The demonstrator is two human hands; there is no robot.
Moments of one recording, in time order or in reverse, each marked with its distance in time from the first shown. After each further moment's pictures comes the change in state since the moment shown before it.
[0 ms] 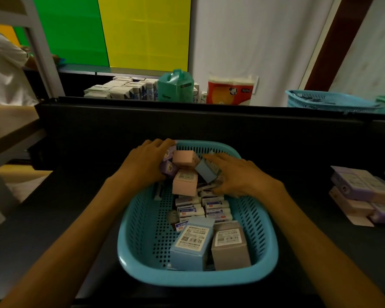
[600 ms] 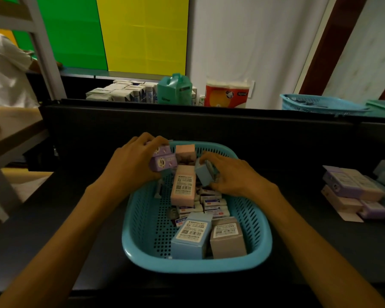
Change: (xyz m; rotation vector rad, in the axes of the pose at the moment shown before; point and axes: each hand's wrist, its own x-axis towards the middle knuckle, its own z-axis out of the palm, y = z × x) left_hand -0.043 -0.001 -0.028 -0.042 0.181 0.042; right_hand -0.010 -0.005 0.005 0.070 0.158 -0.078
